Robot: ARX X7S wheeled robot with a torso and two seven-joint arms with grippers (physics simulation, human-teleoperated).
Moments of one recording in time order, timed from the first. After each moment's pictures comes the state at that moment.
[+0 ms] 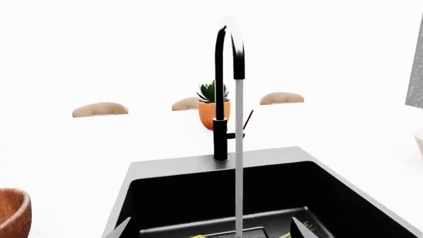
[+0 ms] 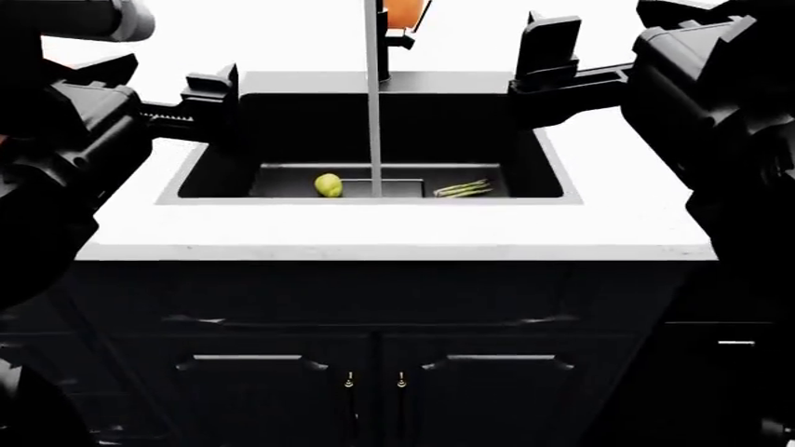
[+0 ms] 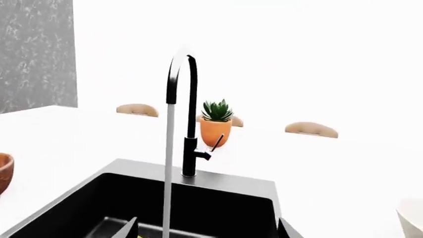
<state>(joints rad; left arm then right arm) -1.06 -0.38 -0.15 0.49 -0.78 -1.47 -0.22 1.29 0.41 0.01 -0.41 1.56 1.47 1.01</state>
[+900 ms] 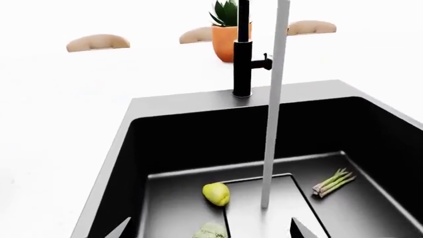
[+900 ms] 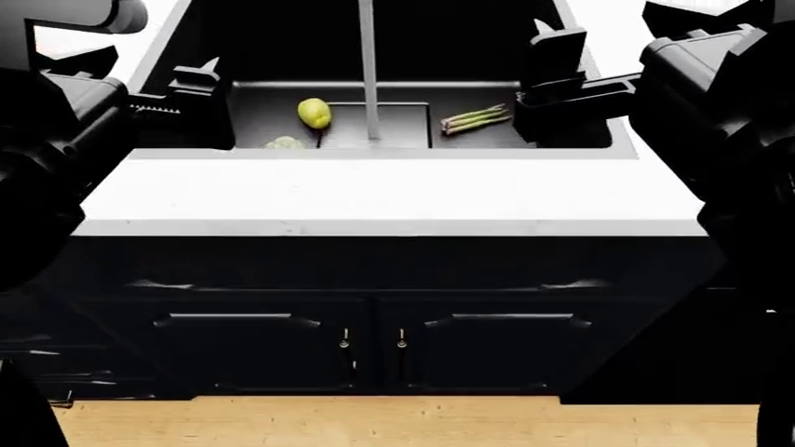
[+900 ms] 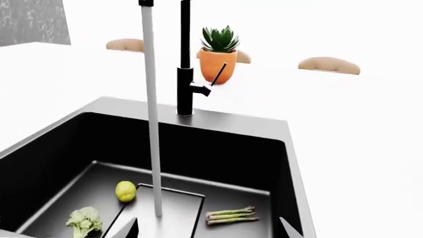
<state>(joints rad) -1.09 -0.44 -0.08 0.44 -0.78 -1.42 -0.24 1.29 0.48 -0.05 -0.43 1.64 1.41 1.04</state>
